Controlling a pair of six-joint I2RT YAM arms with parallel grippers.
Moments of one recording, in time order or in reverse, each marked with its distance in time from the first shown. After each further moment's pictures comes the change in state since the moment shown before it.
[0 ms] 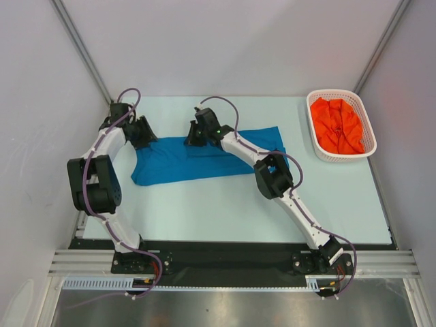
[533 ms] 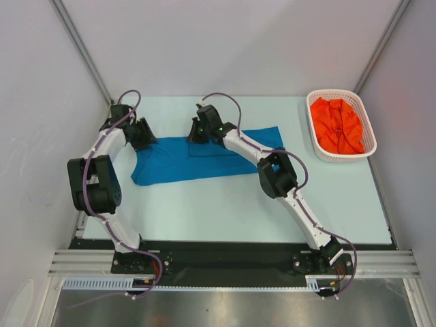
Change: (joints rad) left arm 0.000 -0.005 -0.023 0.001 -0.012 -0.010; right arm -0.008 -0.079 -0.068 -0.003 0.031 -0.019
